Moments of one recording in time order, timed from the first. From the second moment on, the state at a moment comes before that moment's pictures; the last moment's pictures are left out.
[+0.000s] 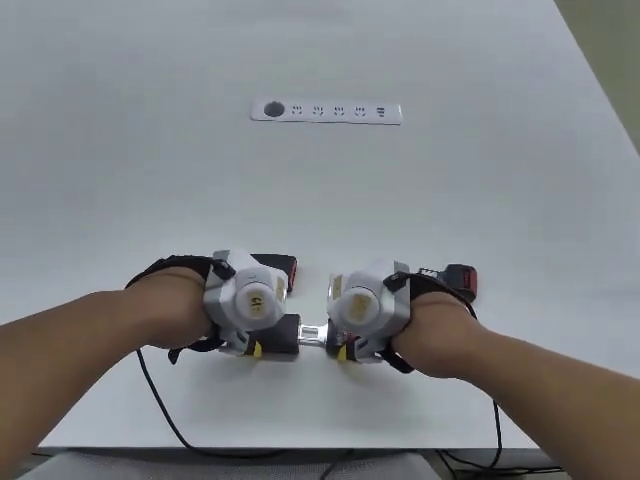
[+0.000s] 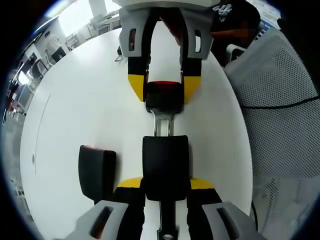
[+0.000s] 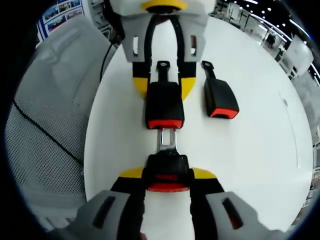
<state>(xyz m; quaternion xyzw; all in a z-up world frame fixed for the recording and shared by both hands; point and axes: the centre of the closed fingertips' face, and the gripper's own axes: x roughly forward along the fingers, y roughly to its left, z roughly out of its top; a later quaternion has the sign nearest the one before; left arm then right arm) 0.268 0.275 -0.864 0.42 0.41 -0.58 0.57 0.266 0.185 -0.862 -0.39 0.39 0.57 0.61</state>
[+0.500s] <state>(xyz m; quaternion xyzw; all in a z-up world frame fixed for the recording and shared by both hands) 0.268 0.275 -0.864 0.42 0.40 -0.59 0.57 0.265 0.199 -0.862 -0.37 0.37 0.59 0.62</state>
